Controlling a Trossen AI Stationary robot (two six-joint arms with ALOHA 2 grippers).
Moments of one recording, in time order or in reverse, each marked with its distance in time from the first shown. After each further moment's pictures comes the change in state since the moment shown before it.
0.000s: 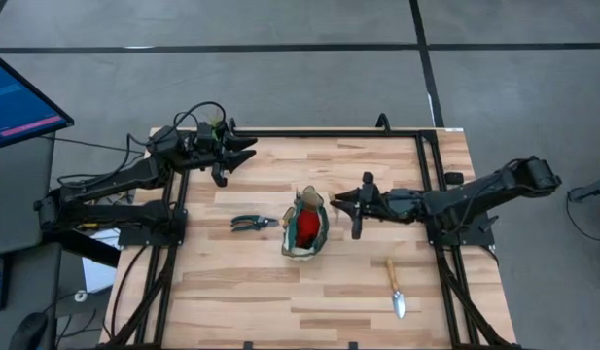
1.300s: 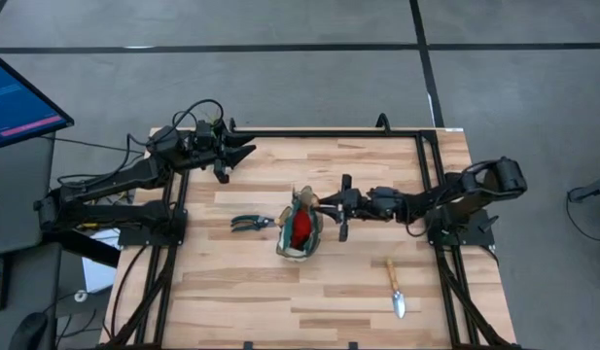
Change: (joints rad) left arm 0.000 0.001 0.000 0.003 -0.076 0.000; right arm -0.104 0.327 -0.016 0.476 -0.260 -0.134
